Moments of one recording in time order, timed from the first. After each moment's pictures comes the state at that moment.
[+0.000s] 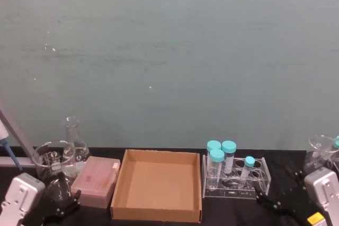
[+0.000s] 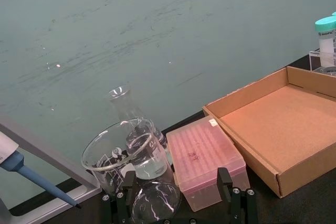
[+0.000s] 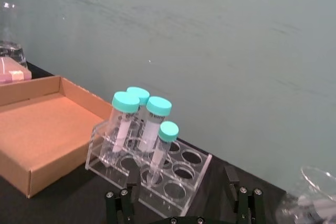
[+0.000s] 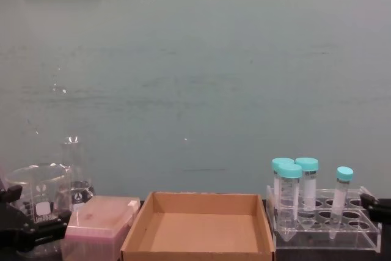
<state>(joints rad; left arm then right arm) -0.20 0.60 0.45 -1.41 -0.25 -0.12 0.03 0.23 0.58 -0.44 -1.38 0.25 -0.16 0.02</state>
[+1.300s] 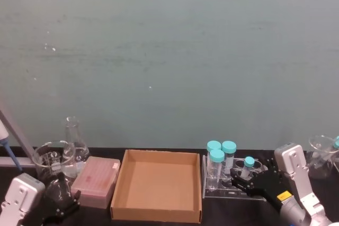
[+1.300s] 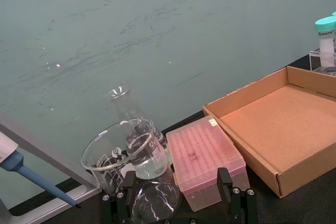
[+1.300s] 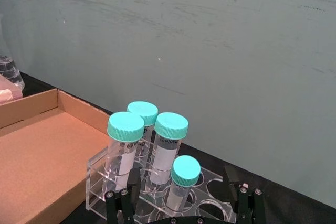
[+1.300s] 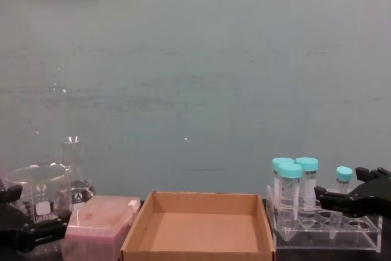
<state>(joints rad) -0.20 0.60 0.45 -1.41 -0.25 -0.12 0.03 0.45 0.36 -0.41 -1.07 0.22 -0.14 0.17</state>
